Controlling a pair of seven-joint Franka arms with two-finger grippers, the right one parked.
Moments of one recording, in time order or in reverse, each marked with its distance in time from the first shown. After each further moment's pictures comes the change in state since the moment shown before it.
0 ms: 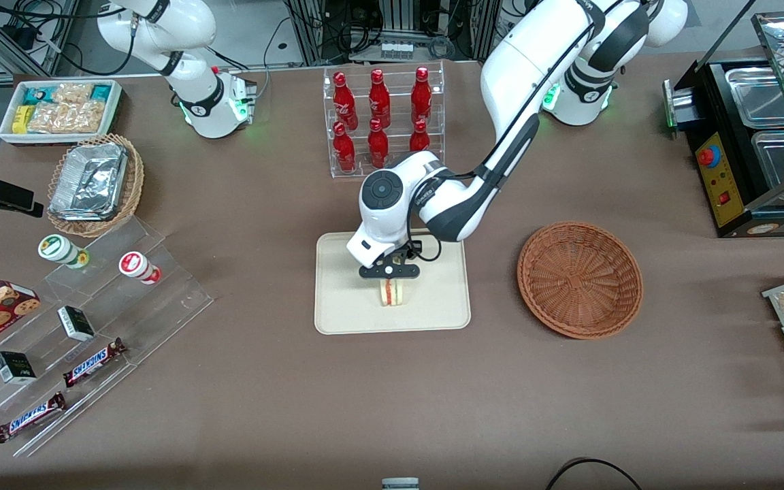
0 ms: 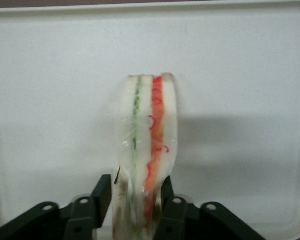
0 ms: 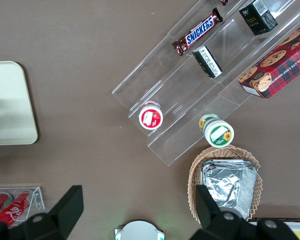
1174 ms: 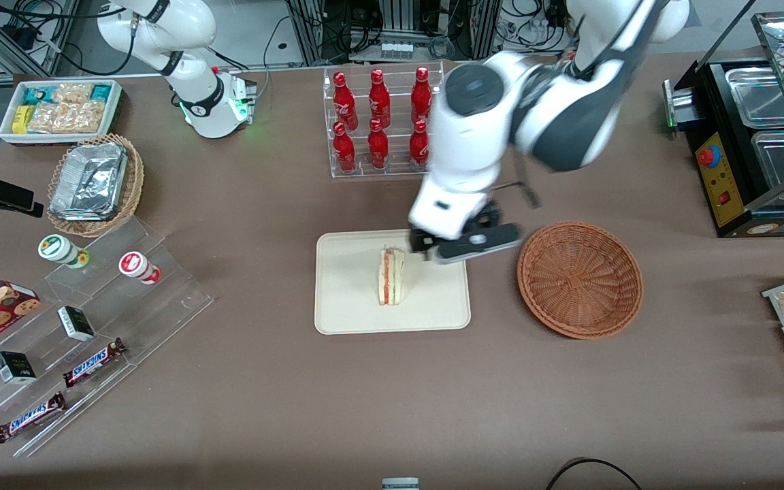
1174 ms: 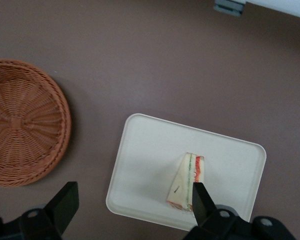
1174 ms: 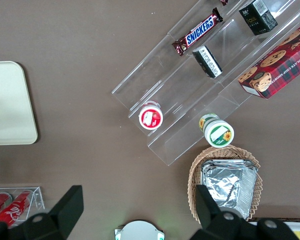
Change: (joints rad) arm 0.190 -0.425 0.022 0.049 0.000 -0.346 -0.074
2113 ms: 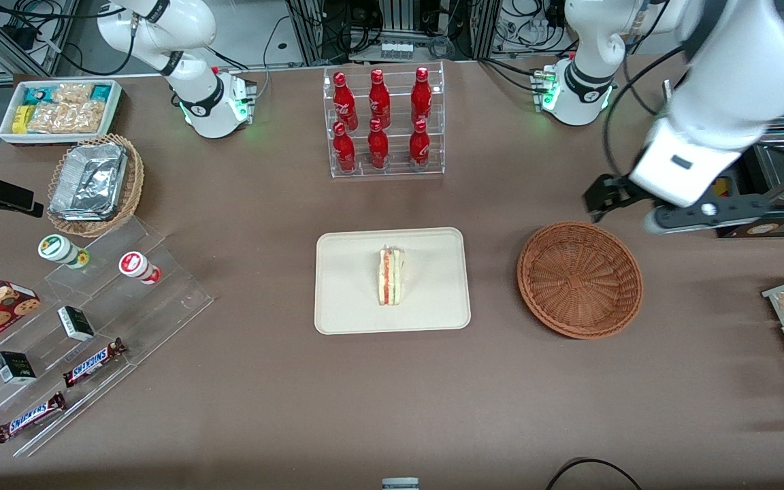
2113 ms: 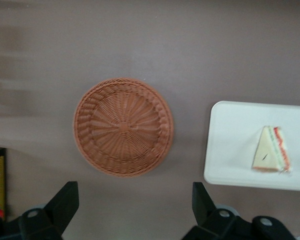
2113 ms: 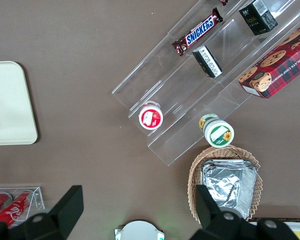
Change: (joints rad) arm 0.362 -0.238 0.003 -0.039 -0.119 -0.306 0.635
